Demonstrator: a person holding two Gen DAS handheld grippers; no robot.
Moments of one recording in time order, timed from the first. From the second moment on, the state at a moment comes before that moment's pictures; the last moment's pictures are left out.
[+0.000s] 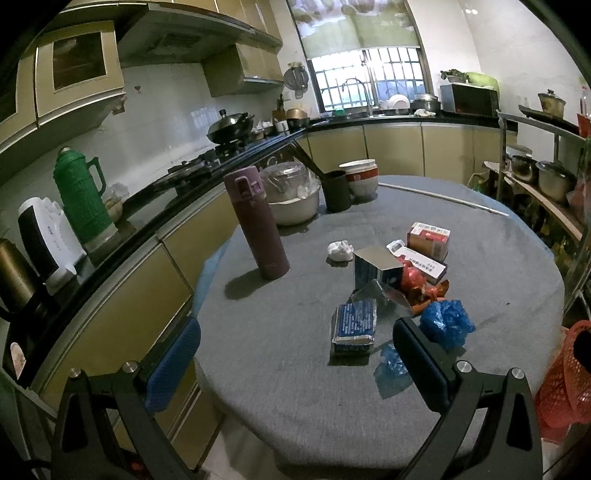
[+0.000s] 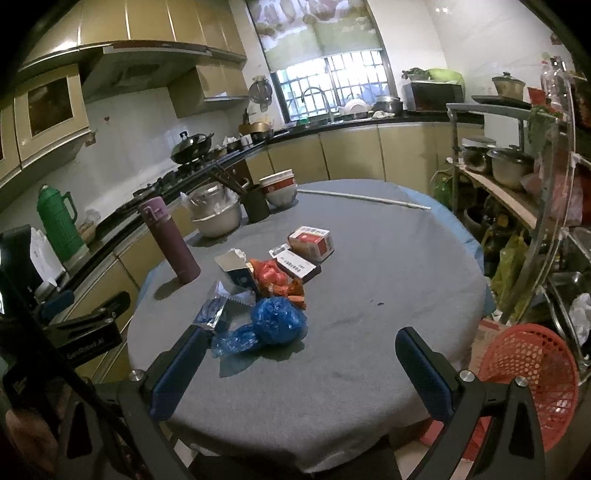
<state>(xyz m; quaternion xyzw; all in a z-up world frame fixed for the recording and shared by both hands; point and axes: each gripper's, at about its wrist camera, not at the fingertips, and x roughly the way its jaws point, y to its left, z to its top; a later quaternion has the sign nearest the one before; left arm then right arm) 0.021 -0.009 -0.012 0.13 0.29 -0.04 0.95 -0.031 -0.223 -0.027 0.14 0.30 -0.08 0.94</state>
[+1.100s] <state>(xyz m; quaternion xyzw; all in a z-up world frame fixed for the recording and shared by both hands) 0.045 -0.005 -0.035 0.15 0.31 -0.03 0.94 0.002 -0.210 -0.048 0.15 0.32 -0.05 0.93</state>
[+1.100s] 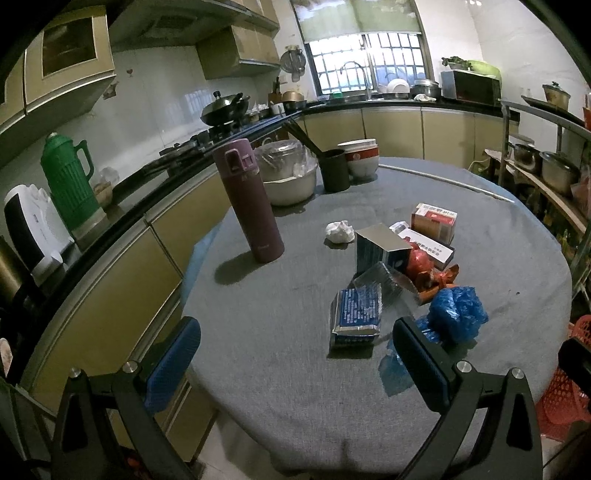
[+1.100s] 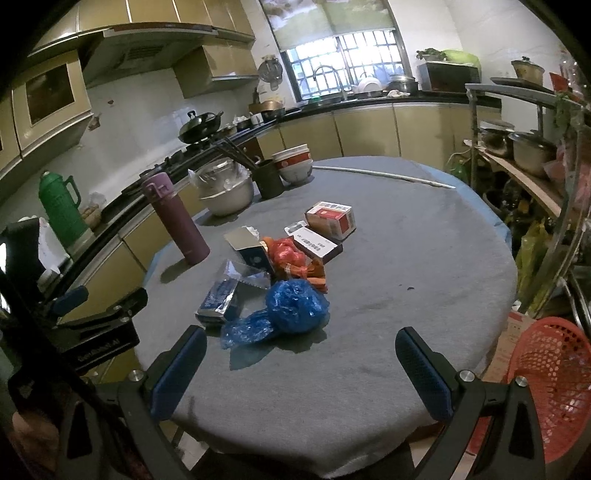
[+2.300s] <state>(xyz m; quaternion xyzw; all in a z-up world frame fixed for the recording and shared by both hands) 0.071 0.007 -0.063 0.11 0.37 -0.05 0.92 0.033 -0.222 -0.065 0.18 0.33 -0.02 0.92</state>
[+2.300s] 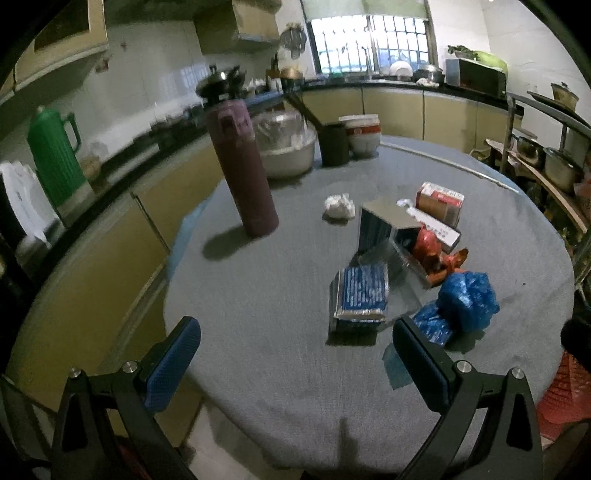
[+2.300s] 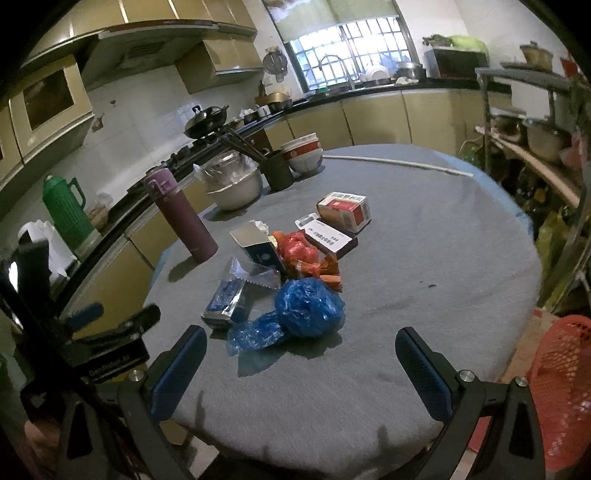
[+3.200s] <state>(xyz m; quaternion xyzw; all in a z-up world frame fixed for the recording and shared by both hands) 0.152 0.001 -0.125 0.02 0.52 -0.15 0.84 0.114 -0.264 -0.148 0.30 0.39 0.03 0.87</state>
